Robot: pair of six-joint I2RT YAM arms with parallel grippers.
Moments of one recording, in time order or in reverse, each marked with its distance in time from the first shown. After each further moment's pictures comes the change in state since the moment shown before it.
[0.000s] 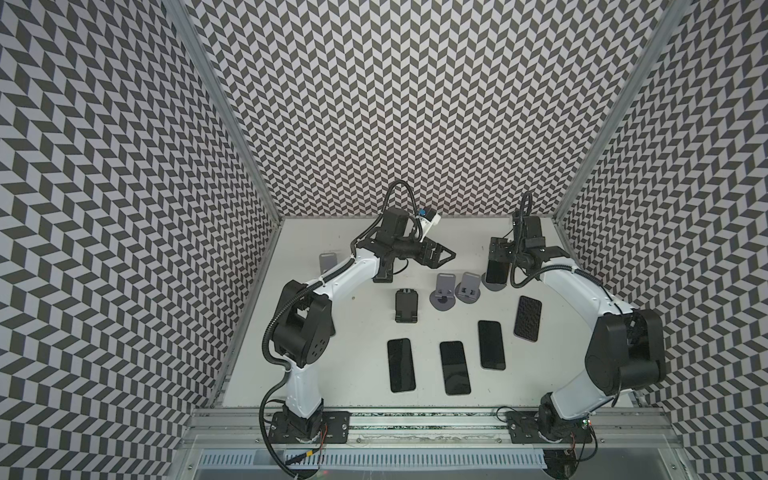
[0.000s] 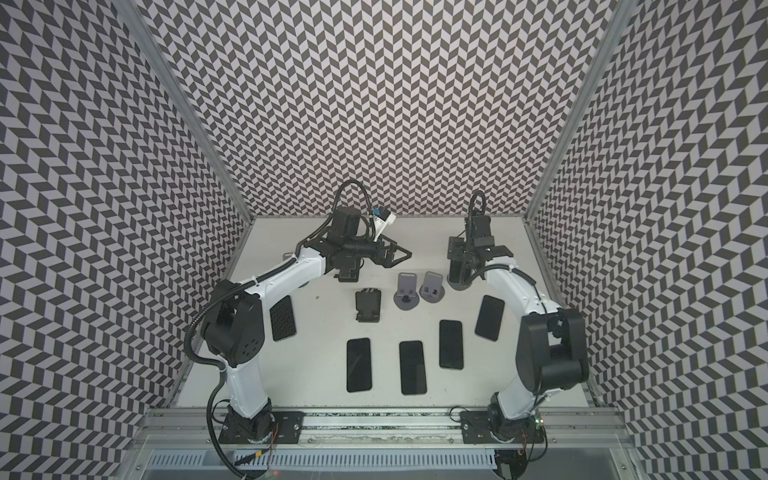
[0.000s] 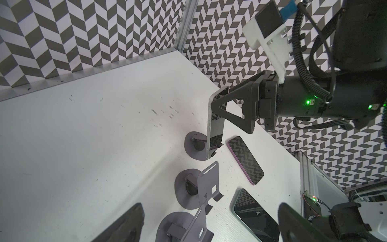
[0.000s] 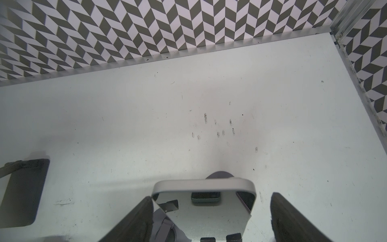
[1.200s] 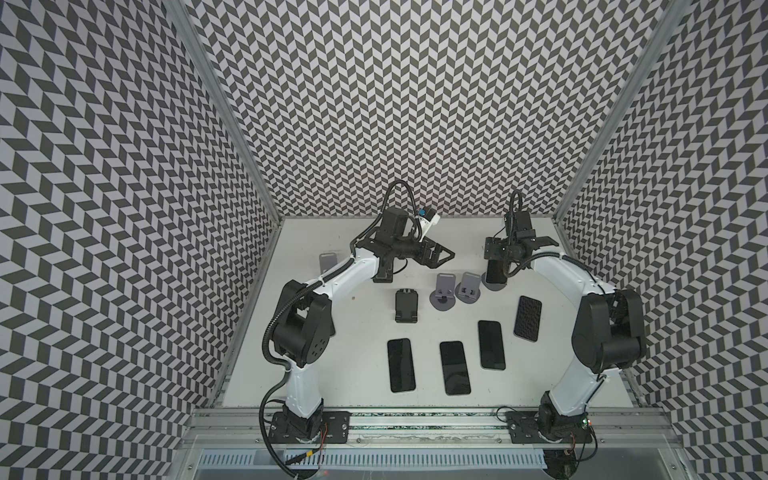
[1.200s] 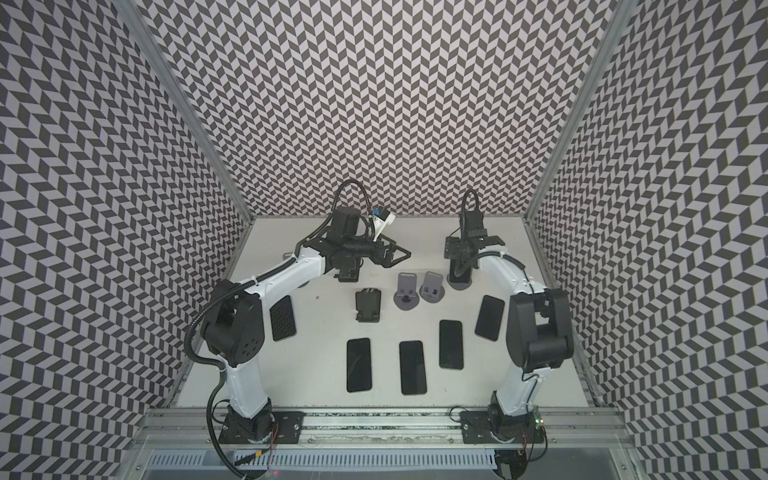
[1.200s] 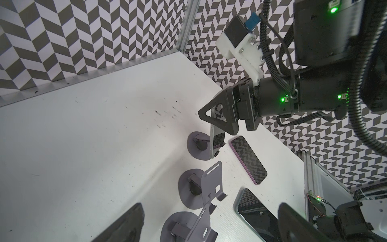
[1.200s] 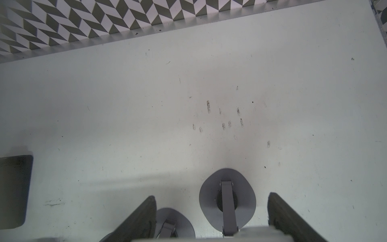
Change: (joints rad) left arm 0.008 0.001 0.000 -0.001 -0.007 0.018; right arm 0.000 0.150 0.132 -0.106 -0.027 0.026
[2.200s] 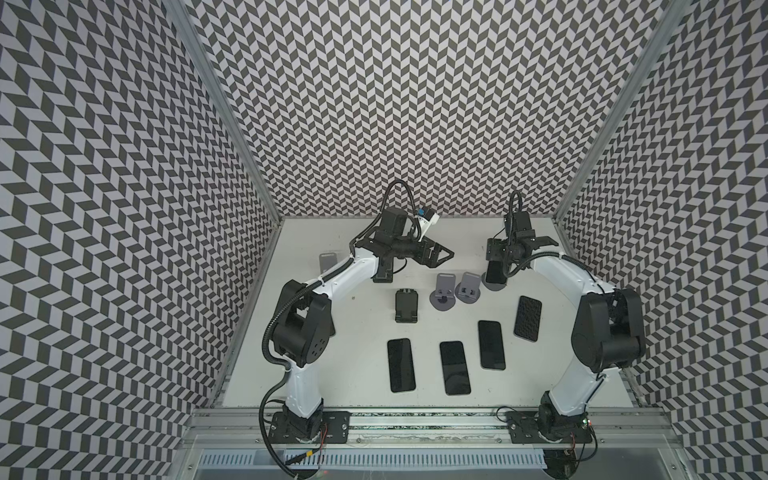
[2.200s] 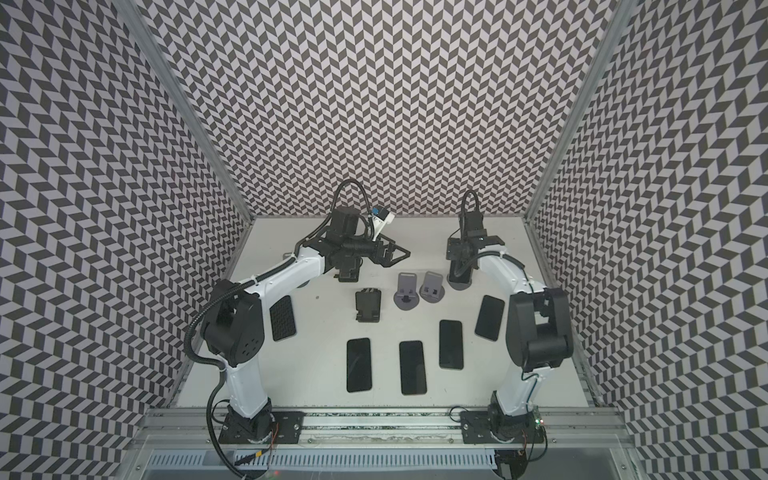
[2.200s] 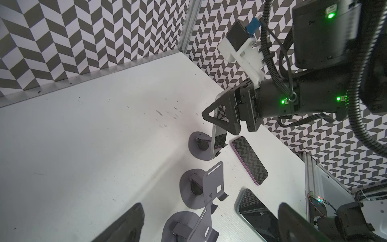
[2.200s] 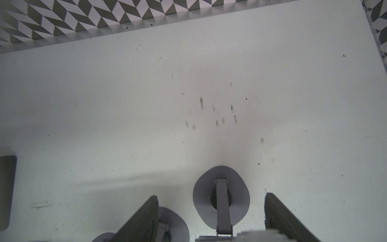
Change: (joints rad) left arm 0.002 0.000 0.000 0.000 -0.001 0.000; right arm 0.000 0.005 0.006 -0.025 0.029 0.002
